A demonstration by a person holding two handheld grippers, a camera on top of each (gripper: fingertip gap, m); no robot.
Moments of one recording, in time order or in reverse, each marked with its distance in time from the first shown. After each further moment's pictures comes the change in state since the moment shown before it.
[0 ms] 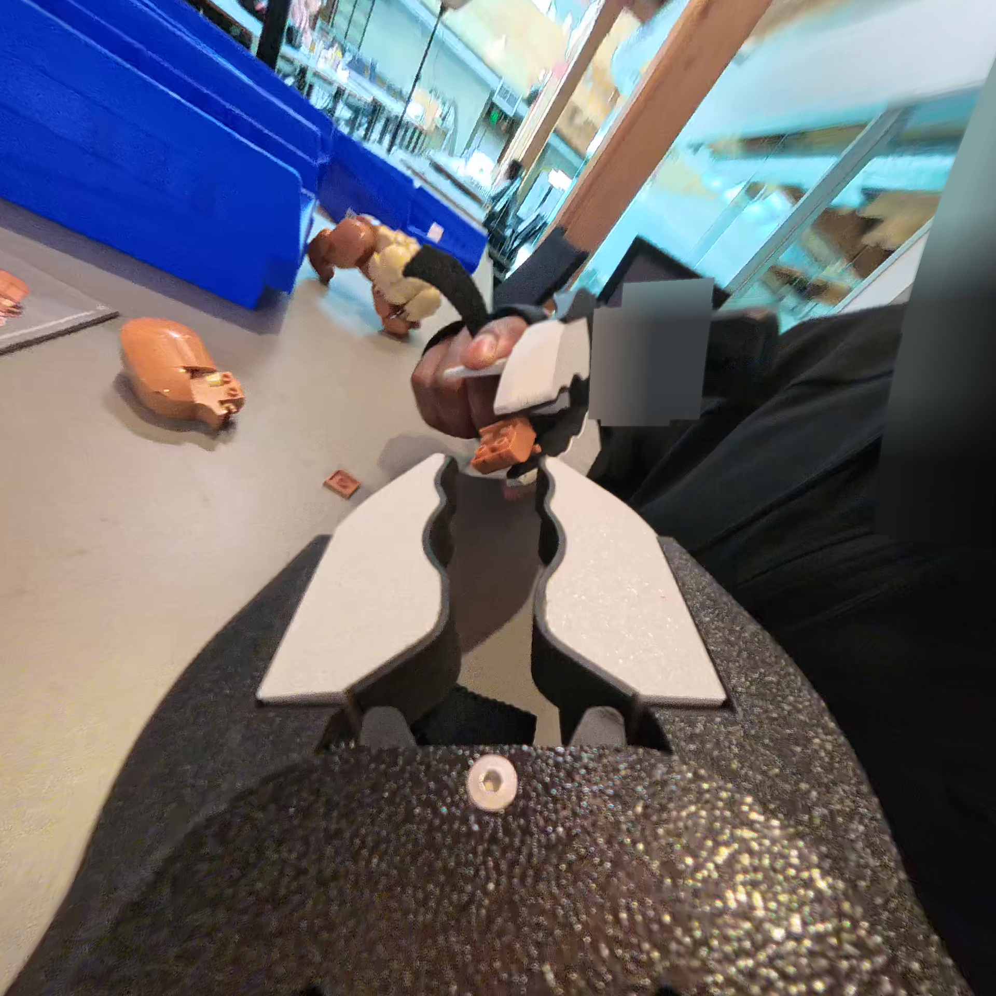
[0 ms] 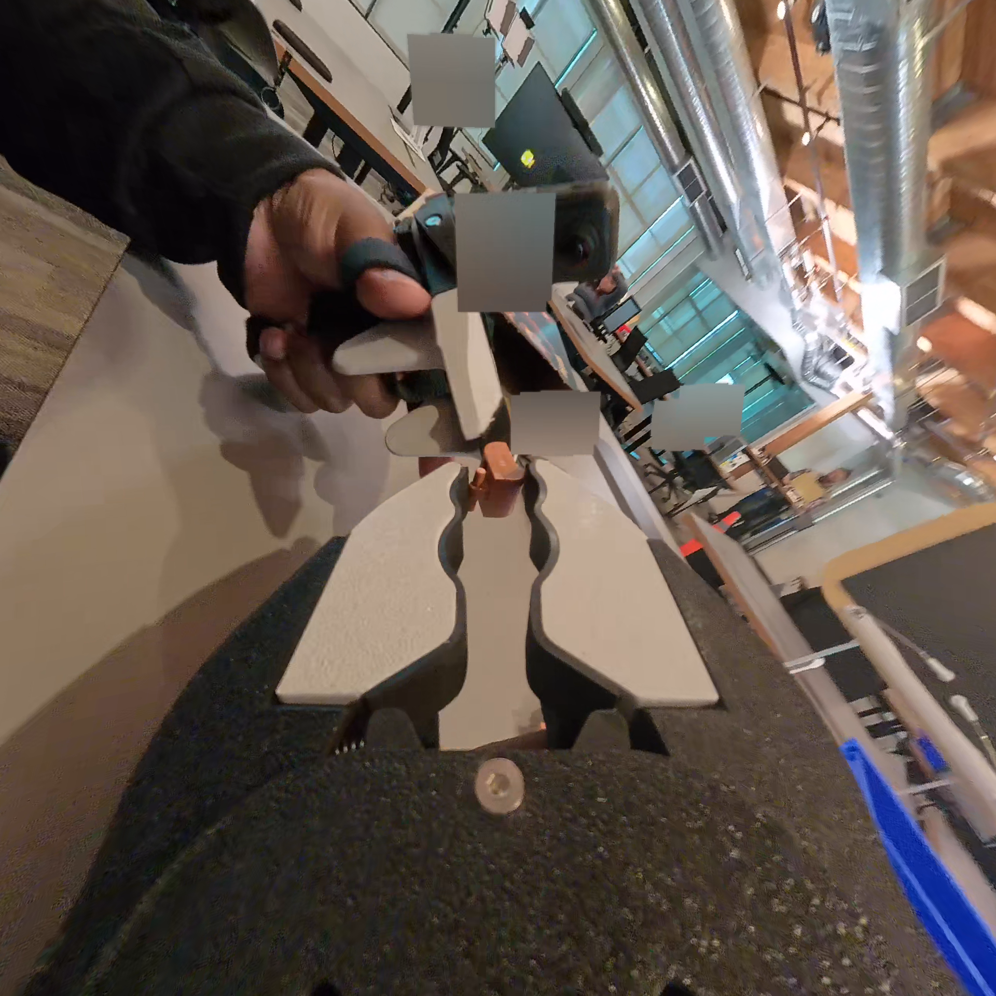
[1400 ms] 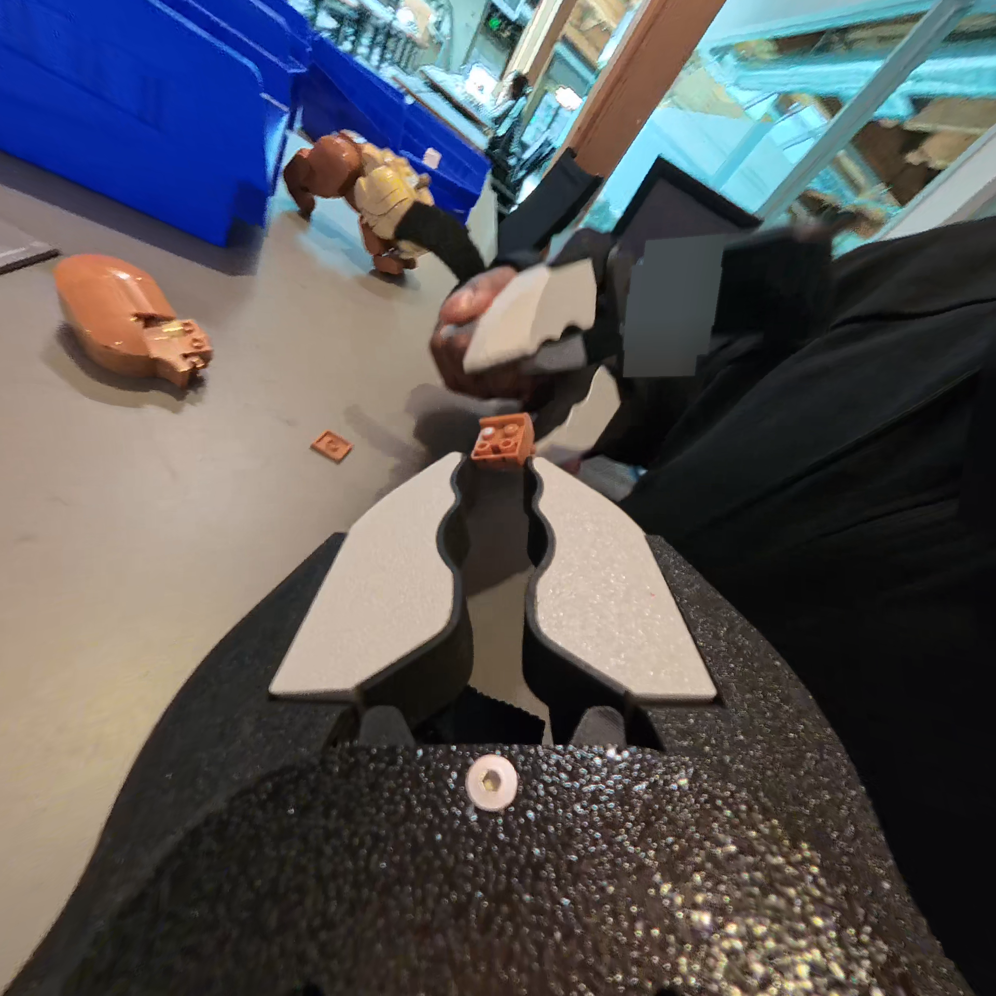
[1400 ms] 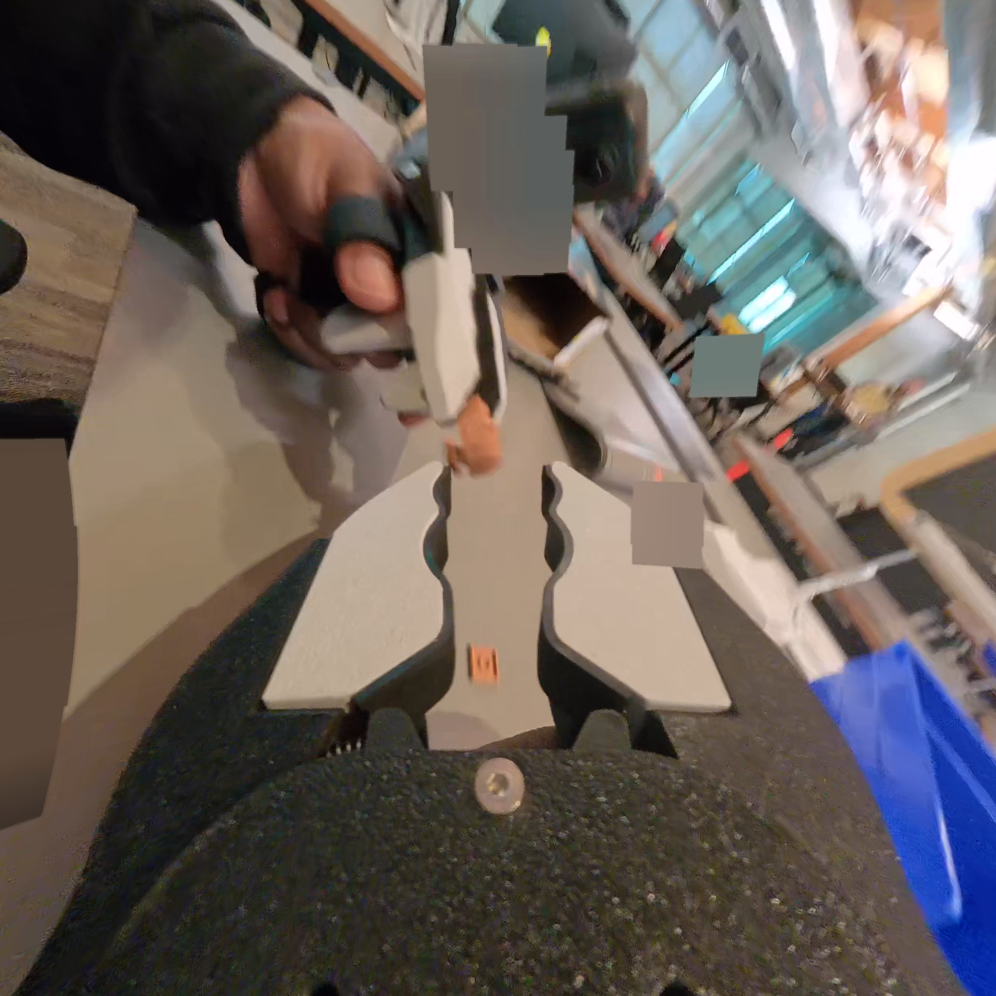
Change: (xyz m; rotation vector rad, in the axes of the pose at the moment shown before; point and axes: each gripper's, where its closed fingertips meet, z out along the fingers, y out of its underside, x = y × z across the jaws) left arm -0.003 0.025 0.015 -0.116 -0.016 0.027; right arm -0.010 0.025 -0.021 -0.149 -0.038 0.110
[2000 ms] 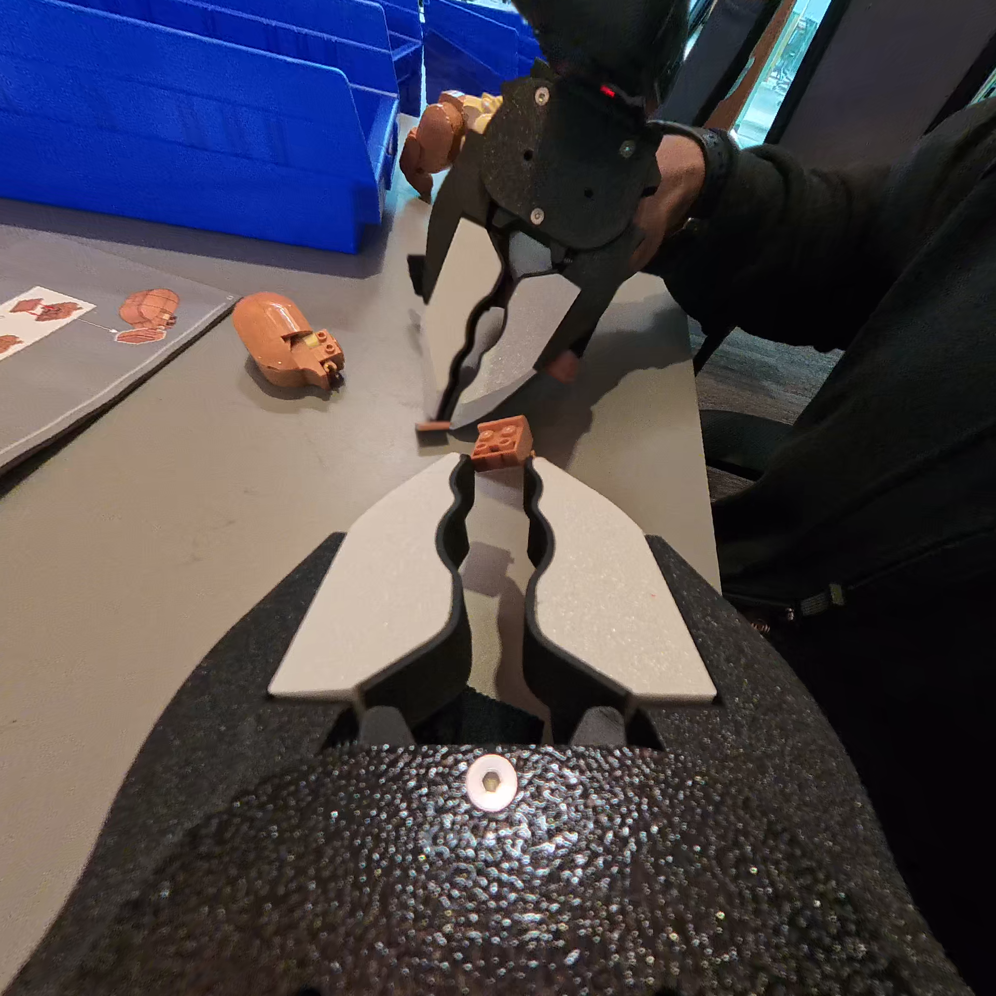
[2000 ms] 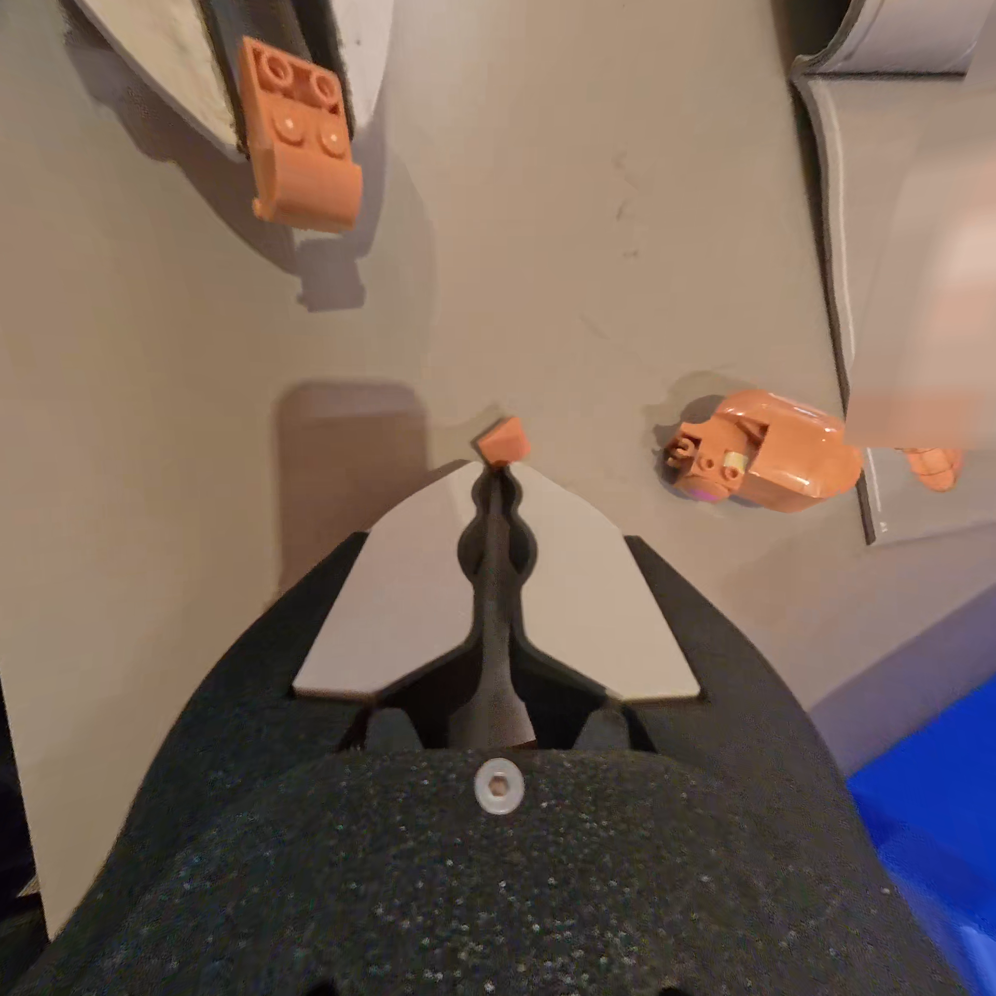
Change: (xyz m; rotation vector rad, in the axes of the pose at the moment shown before) left arm -0.030 0.010 -0.006 -0.105 -0.291 0.302; right arm -0.008 0.106 0.004 -0.609 -0.402 0.345
